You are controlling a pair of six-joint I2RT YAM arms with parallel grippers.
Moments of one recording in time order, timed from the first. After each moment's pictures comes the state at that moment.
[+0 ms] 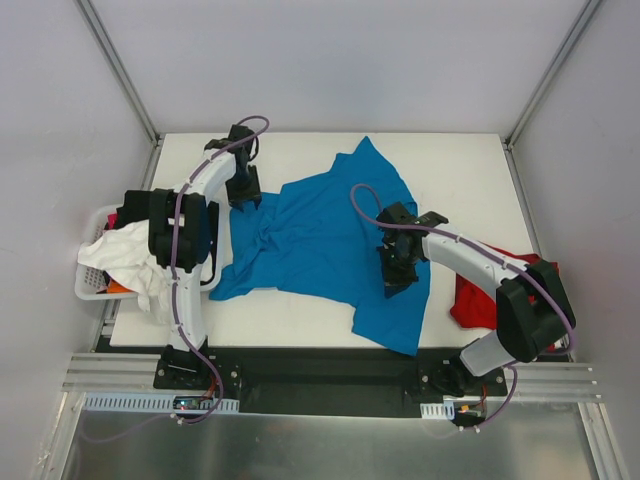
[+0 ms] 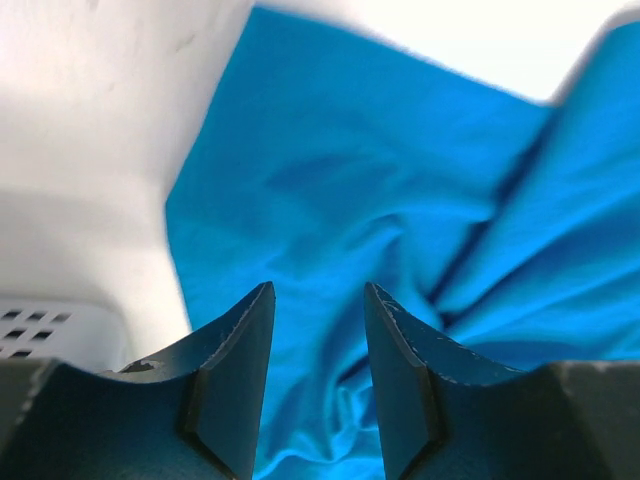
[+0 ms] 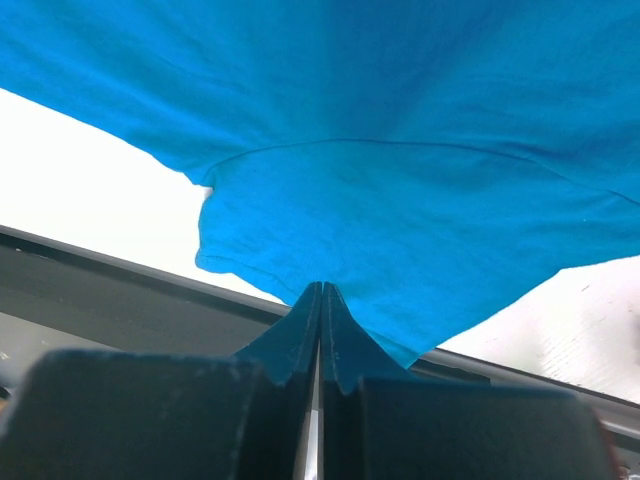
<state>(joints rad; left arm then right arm) -0.18 2.16 1.81 -0.91 -0.02 -0.38 0.59 1.51 1.03 -0.94 -0.13 0.46</state>
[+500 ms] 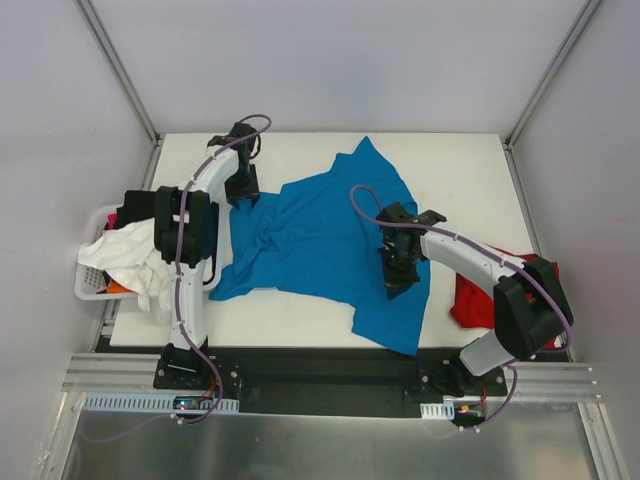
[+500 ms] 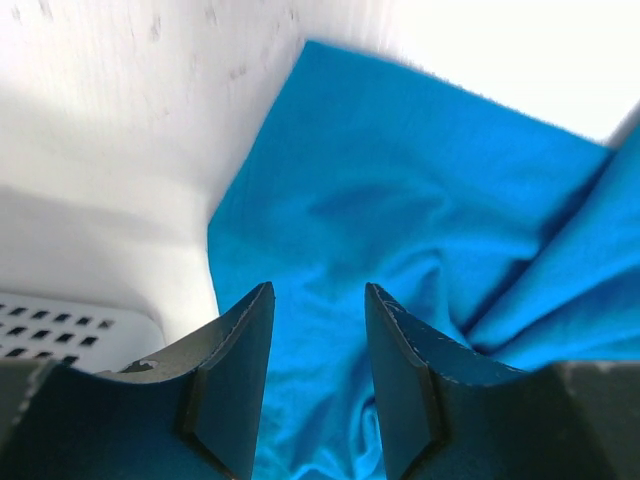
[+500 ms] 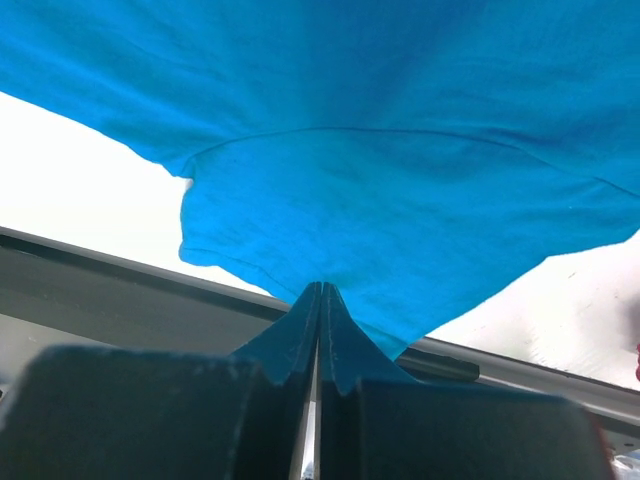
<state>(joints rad) -0.18 2.21 1.88 -0.97 -0.12 -0.36 0.59 1.53 1.05 -0.98 -0.11 0.46</state>
